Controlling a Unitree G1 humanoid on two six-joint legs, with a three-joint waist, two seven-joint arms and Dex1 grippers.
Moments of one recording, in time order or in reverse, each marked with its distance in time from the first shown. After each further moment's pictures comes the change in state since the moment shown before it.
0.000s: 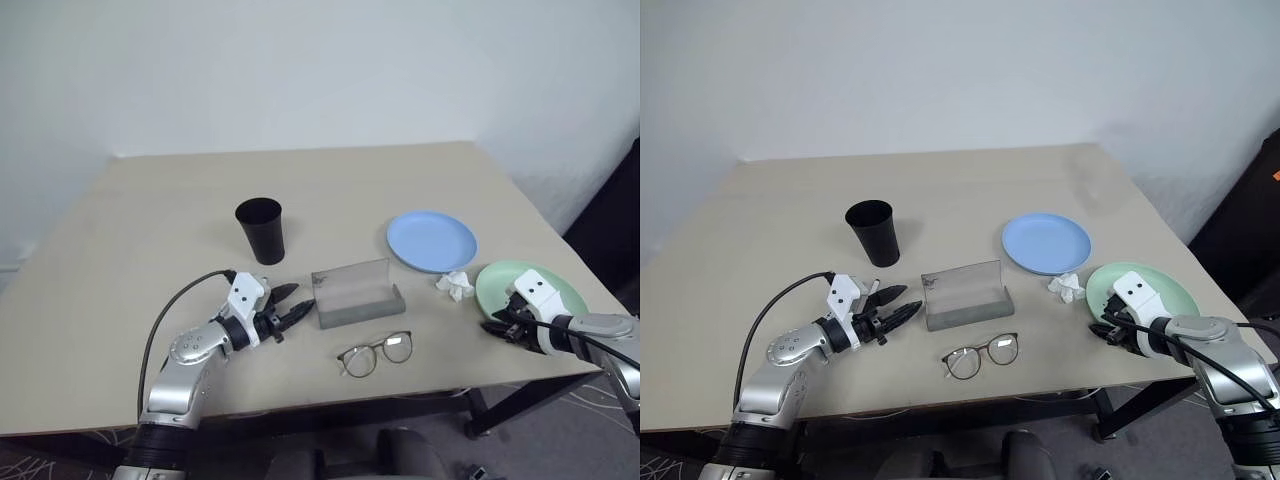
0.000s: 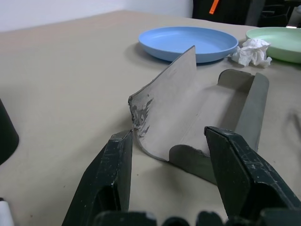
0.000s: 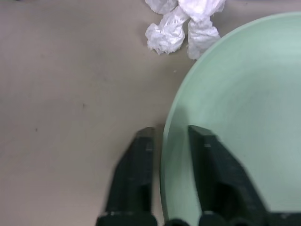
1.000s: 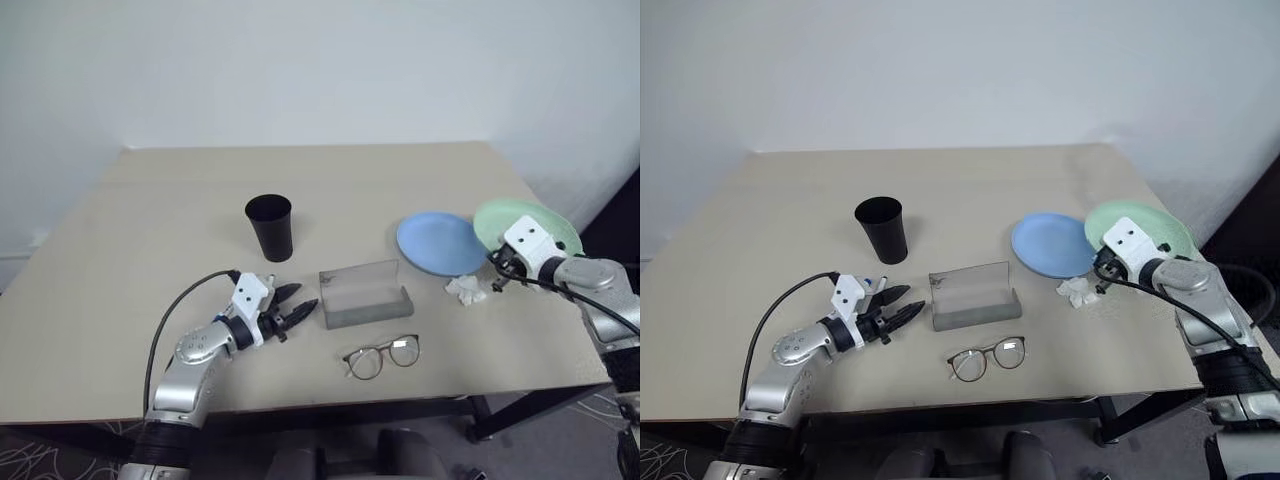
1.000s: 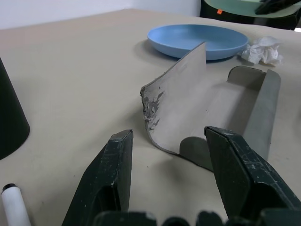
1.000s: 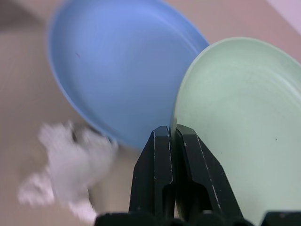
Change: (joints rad) left arm -0.027 -0.020 -0.011 0.029 0.020 -0.016 0.004; right arm -0.386 0.065 0.163 0.422 -0.202 -0.501 -0.045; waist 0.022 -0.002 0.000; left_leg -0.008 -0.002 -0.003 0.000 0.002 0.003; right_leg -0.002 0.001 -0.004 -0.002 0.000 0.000
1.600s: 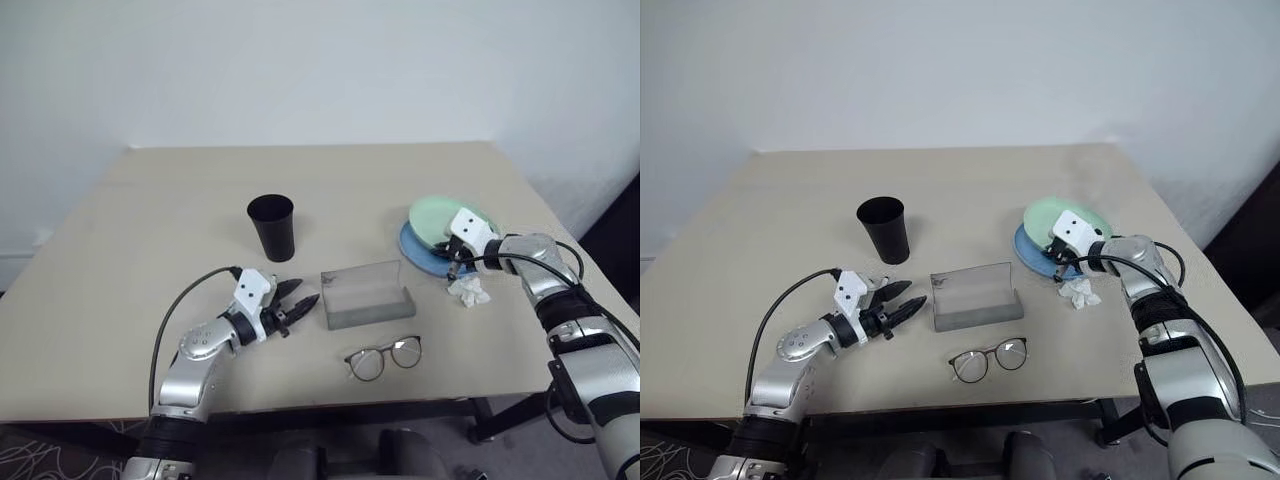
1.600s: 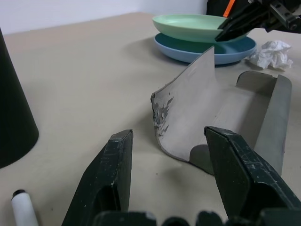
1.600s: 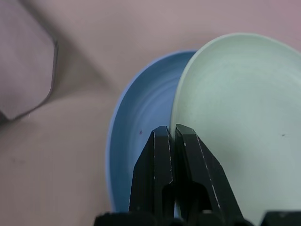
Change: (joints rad) left arm -0.008 -0.016 -0.001 0.014 0.005 -0.016 0.023; right arm -0.348 0.221 0.101 0.665 -0.113 -0.389 0.182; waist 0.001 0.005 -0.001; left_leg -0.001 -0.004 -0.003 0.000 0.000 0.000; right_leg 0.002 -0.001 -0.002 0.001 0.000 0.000
